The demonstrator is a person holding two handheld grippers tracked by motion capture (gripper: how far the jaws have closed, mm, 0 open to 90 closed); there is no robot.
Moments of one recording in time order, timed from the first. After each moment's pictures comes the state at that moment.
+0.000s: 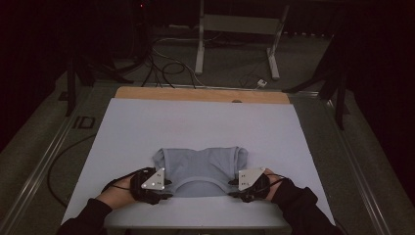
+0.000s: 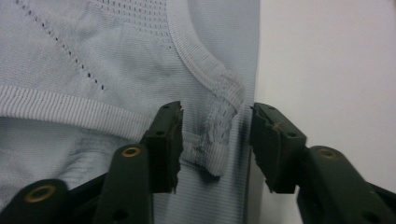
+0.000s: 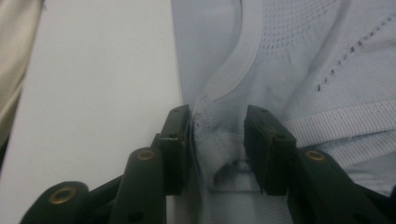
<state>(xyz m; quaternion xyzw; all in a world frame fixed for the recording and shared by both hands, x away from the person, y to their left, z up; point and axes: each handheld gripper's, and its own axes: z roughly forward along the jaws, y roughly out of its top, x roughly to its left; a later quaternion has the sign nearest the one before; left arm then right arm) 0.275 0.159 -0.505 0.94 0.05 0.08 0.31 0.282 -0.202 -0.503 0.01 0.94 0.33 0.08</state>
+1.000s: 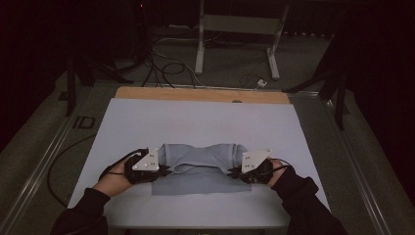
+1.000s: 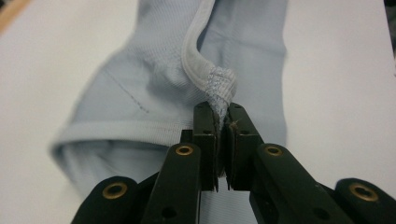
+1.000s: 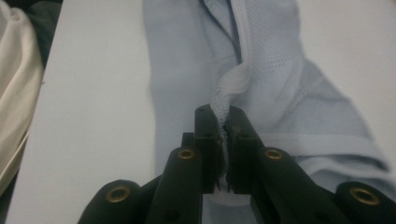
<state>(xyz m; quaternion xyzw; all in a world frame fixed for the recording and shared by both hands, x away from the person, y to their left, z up) 0.299 0.168 -0.452 0.92 0.08 0.12 0.37 0.306 -0.201 -0.456 0.03 0.92 0.38 0.09</state>
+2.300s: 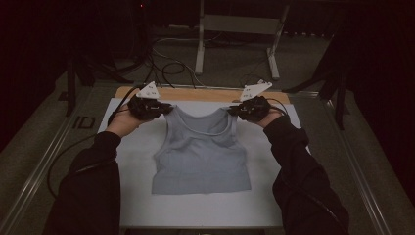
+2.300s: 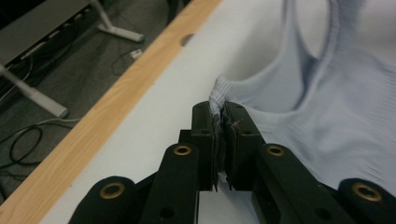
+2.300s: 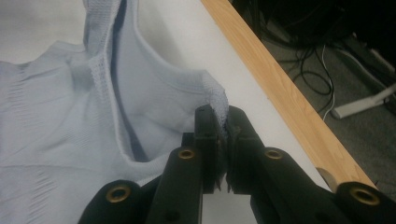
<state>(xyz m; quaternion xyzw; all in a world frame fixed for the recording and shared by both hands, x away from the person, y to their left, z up) 0.450 0.171 -0.387 0.87 0.20 0.17 0.42 0.452 -0.196 -0.381 0.15 0.89 0.39 0.17</state>
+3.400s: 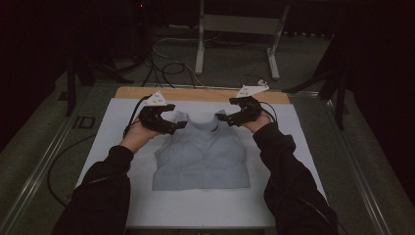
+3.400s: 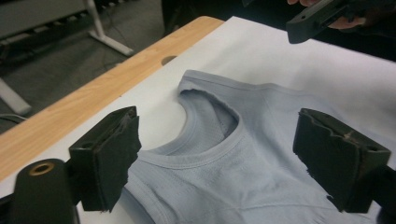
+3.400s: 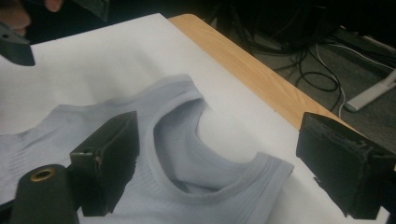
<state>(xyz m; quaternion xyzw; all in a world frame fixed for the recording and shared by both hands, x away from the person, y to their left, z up) 0.421 0.145 -0.413 0.83 0.26 0.14 0.48 0.460 -0.181 -0.408 0.26 0.83 0.47 0.15</state>
